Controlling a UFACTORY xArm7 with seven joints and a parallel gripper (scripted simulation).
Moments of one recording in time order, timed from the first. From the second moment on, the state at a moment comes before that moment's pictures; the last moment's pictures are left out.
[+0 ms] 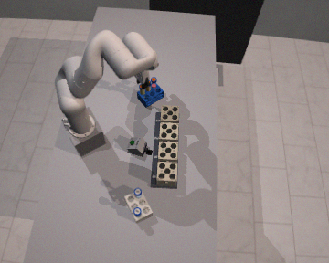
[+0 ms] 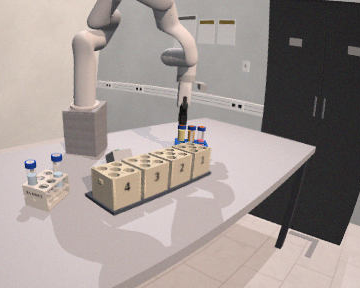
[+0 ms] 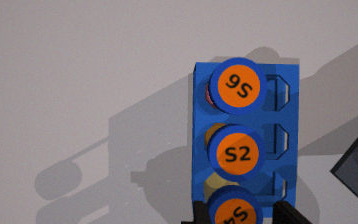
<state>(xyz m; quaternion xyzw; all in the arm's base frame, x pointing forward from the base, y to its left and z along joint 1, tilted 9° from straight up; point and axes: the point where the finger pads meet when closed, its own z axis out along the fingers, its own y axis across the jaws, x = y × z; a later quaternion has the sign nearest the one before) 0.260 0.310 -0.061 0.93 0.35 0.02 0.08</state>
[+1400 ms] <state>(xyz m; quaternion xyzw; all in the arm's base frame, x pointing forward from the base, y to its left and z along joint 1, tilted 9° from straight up) 0.253 0.320 0.014 0.93 0.35 0.02 0.08</state>
